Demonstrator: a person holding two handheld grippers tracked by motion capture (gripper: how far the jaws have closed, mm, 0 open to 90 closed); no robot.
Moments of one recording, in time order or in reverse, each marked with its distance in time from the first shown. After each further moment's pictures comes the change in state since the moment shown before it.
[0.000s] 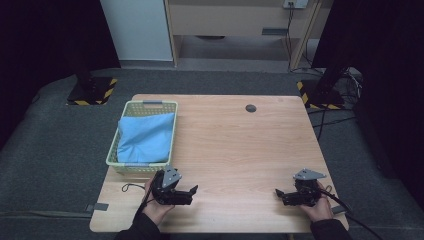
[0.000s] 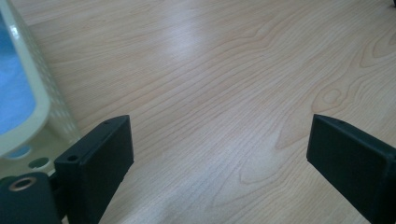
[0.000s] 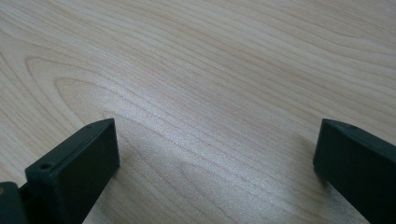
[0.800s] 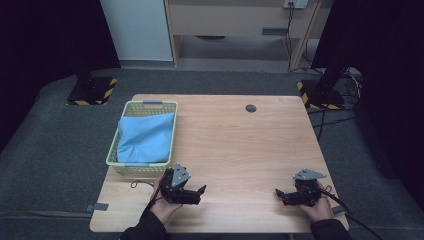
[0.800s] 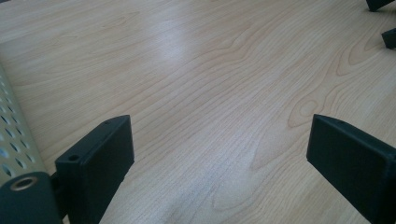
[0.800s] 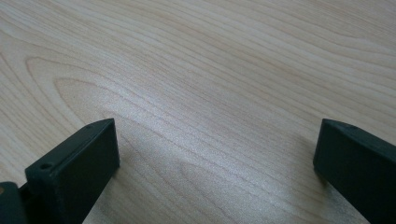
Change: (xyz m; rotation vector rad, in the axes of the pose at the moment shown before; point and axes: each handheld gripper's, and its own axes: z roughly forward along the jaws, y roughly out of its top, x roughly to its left) left arm -0.017 0.013 0.013 -0.008 -0.046 0.042; right arm 0.000 0.000 0.000 0.000 0.000 0.001
